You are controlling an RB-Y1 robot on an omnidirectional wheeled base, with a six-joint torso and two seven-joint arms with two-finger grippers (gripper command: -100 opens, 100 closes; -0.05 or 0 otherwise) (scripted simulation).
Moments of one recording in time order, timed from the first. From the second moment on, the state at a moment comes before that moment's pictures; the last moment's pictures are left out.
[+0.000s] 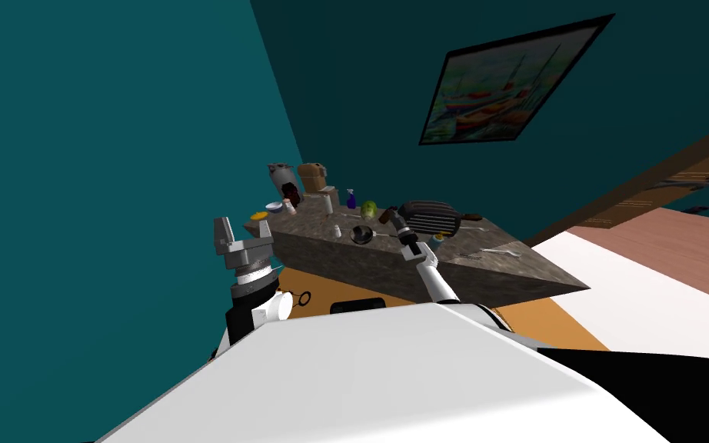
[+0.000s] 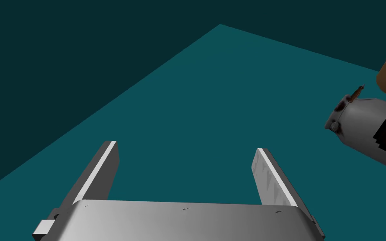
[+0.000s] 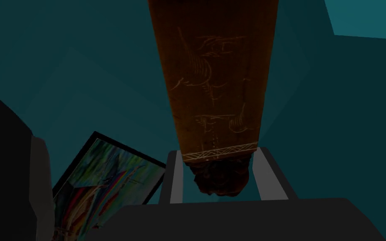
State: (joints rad) left arm 0.49 0.00 0.04 -2.29 0.06 -0.60 0.07; right arm -0.23 -0.24 -0.13 -1.25 0.30 -0.49 0.33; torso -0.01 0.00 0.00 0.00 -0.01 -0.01
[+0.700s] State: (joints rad) left arm 0.49 0.00 0.04 -2.29 0.06 -0.60 0.07; right arm -0.30 -0.27 -0.09 -1.23 0.20 -0.50 0.15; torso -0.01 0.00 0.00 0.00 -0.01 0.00
